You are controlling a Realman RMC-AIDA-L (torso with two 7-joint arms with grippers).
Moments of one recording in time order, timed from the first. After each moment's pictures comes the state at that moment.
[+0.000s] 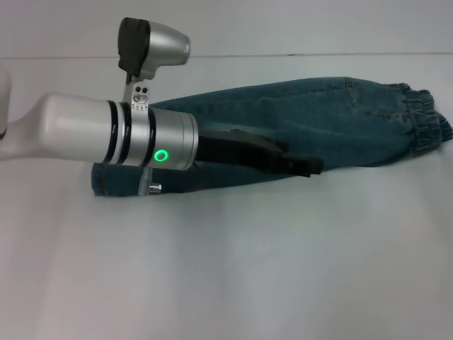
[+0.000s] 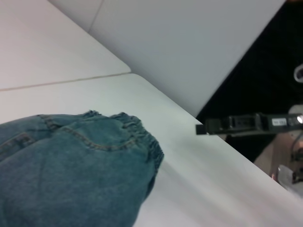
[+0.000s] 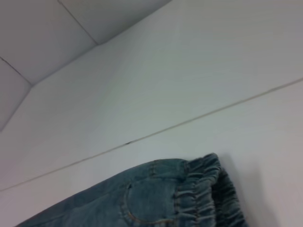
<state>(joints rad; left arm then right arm) -0.74 -2.17 1.24 0.73 1.85 1.19 -2.02 0.50 1.82 -0.30 -0.50 -2.20 -1.30 1.97</state>
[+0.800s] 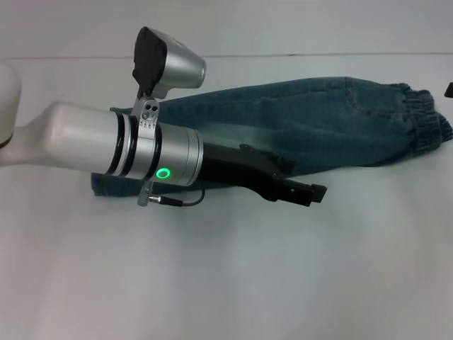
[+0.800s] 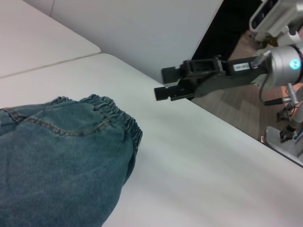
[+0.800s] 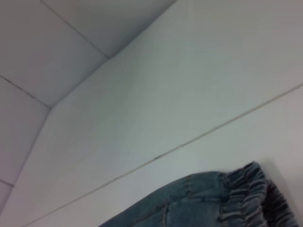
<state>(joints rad) -0.73 -2.17 1.30 0.72 1.86 1.21 -1.91 0.57 1.84 -0.30 -0.47 -2.20 -1.25 2.13</state>
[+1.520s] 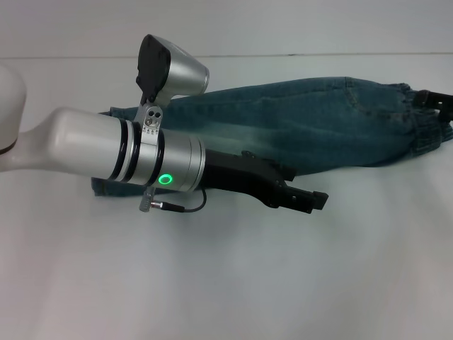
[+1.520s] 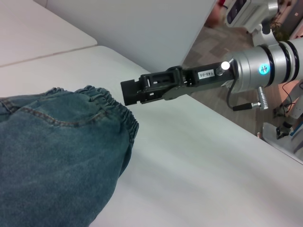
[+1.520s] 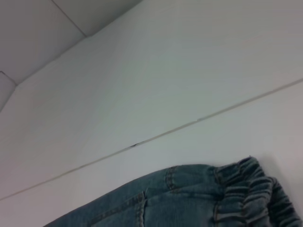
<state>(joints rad) -0.73 -2.17 1.30 0.70 1.85 1.21 -1.90 0.64 1.89 -0.39 -0.41 -2.20 -1.05 2.06</state>
